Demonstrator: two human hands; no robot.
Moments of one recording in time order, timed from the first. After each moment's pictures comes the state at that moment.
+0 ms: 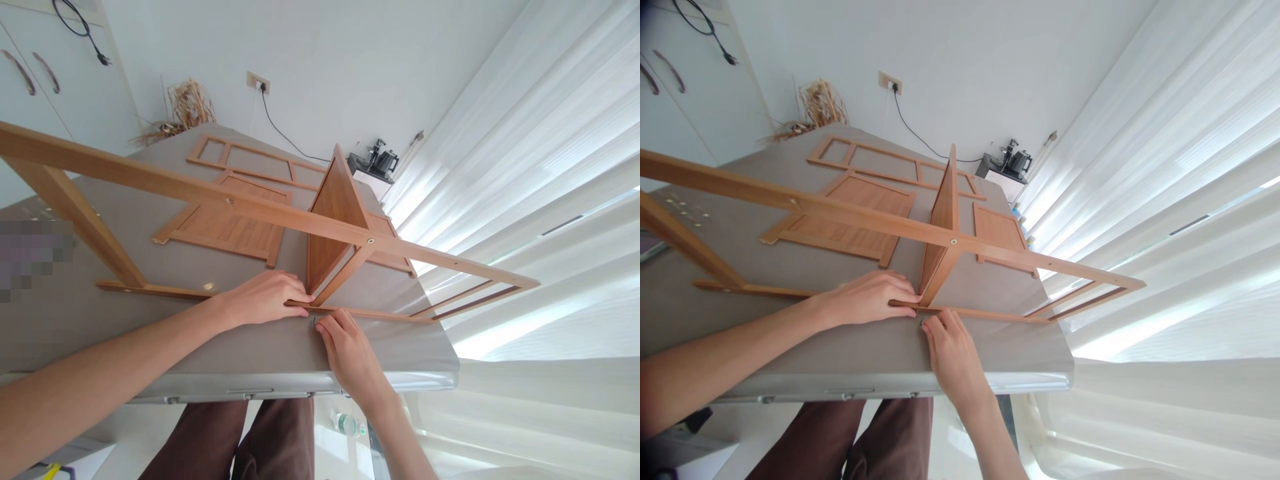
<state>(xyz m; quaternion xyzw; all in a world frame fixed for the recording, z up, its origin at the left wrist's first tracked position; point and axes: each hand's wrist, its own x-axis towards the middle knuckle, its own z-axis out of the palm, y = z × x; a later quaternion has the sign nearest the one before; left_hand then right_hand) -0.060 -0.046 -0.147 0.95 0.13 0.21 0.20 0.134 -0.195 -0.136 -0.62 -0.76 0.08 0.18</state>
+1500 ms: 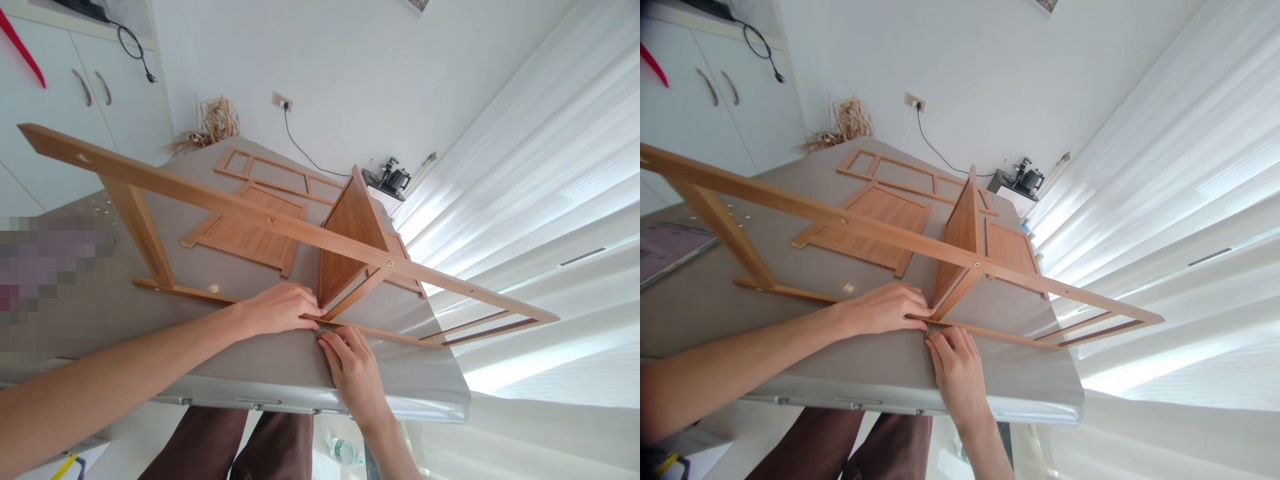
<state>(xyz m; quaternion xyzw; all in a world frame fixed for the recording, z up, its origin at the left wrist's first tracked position) -0.059 -0.048 -0.147 0.95 0.12 0.22 0.17 0.131 -0.191 -0.152 -0.57 -0.78 -0.03 0.24</state>
